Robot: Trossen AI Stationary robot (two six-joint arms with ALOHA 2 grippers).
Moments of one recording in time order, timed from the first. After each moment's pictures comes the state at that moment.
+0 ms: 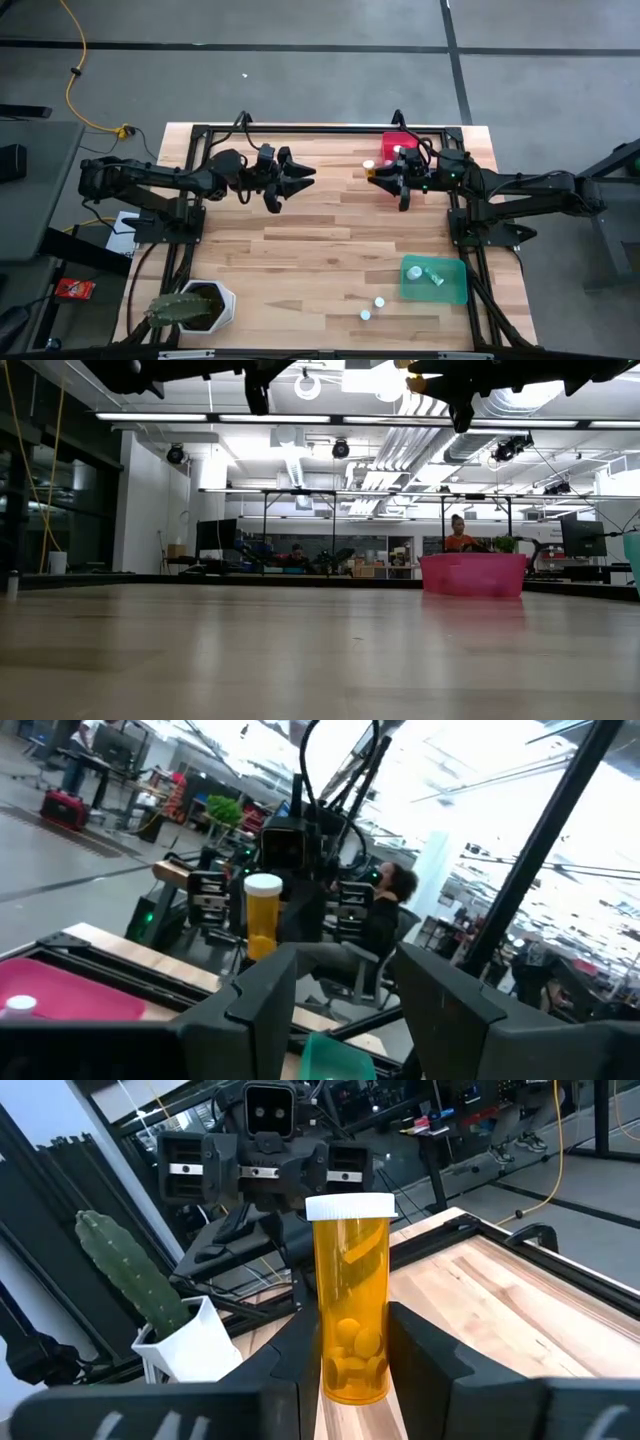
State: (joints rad) left arm 0.25 1.26 0.69 0.78 0.13 -0.46; right arm -0.17 0.89 0.61 0.24 -0.08 0.36
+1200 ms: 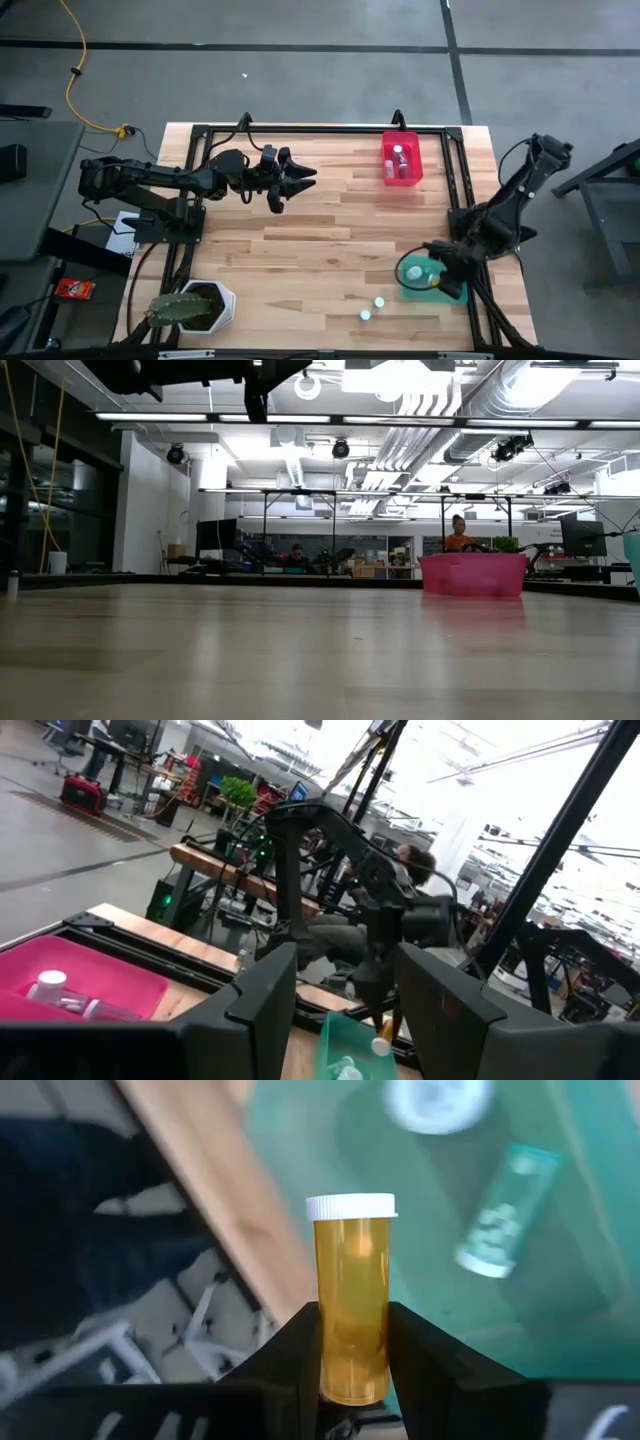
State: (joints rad) left arm 0.25 1.26 0.69 0.72 0.13 -0.43; right arm 0.85 0.95 0.68 -0.77 -0.15 1.48
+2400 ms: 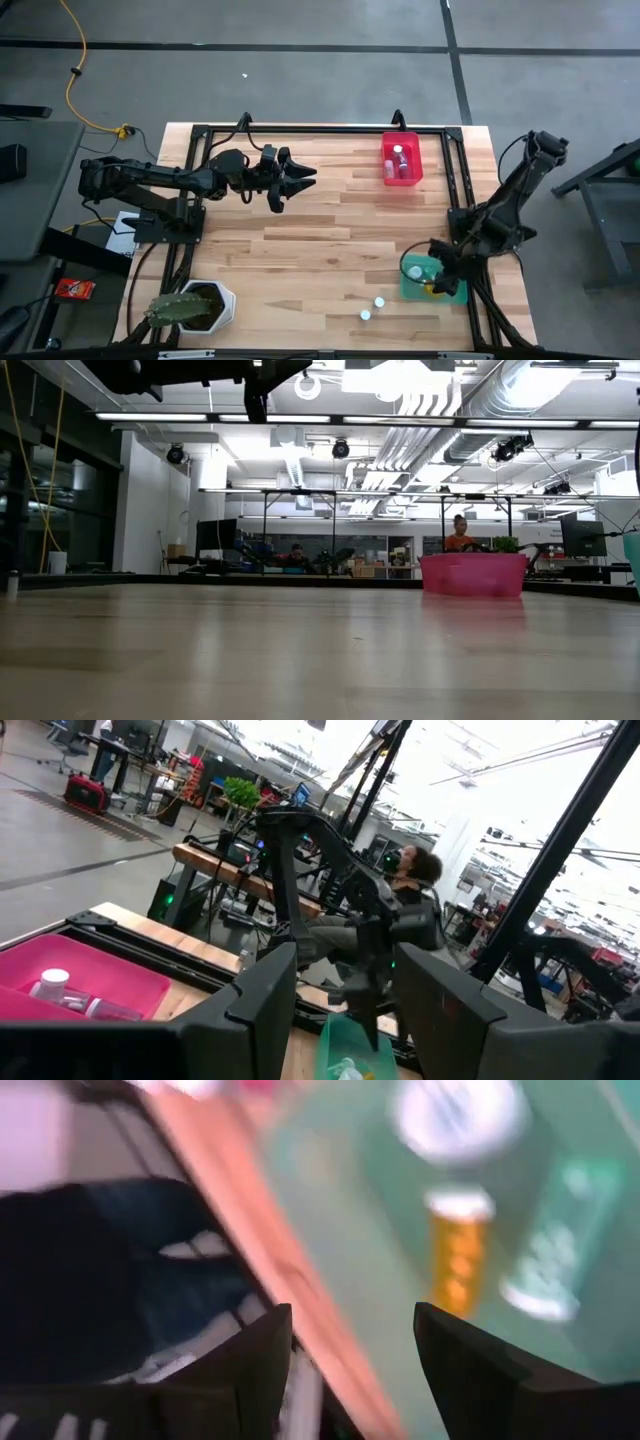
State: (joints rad) left arm 0.25 1.26 0.69 0.72 0.12 -0.45; right arm 0.91 0.86 0.50 -0.52 -0.02 1.64
